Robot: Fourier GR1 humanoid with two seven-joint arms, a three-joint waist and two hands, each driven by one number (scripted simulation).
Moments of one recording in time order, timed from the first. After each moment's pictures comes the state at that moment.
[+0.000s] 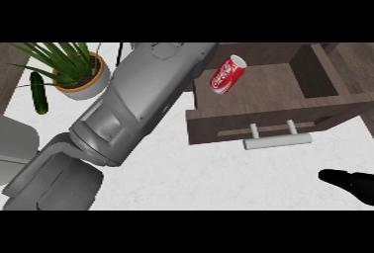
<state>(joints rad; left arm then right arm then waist) -1.61 0.00 -0.30 -0.32 0.53 0.65 0.05 -0.13 -0.24 -0.22 -2.19 0.09 0.13 0.29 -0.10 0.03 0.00</state>
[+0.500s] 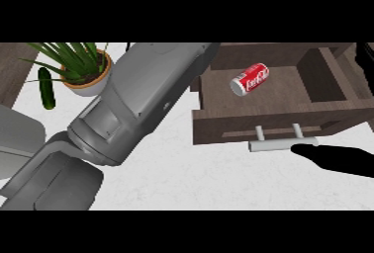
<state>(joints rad) -1.64 0.00 -0.28 -0.31 0.60 0.64 0.01 -0.22 -0.32 -0.07 -2.03 0.42 0.11 0.17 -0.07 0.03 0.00</state>
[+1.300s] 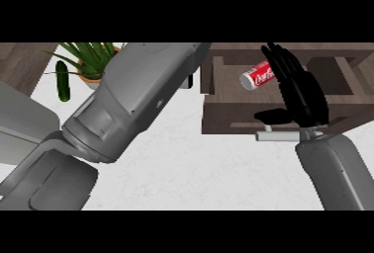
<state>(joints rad) -1.62 0.02 -0.28 -0.31 0.58 0.62 0.00 -0.47 -0.27 0.13 -1.42 0.87 -0.13 0.01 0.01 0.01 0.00</state>
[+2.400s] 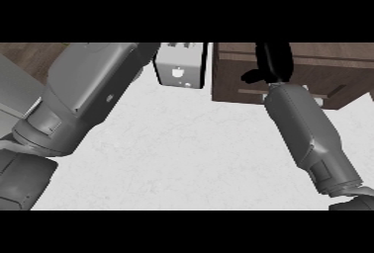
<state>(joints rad) -1.45 0.19 -0.29 -0.53 0.52 0.54 0.13 -0.96 -0.17 -0.02 -0.56 1.07 -0.63 -0.06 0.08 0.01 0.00</state>
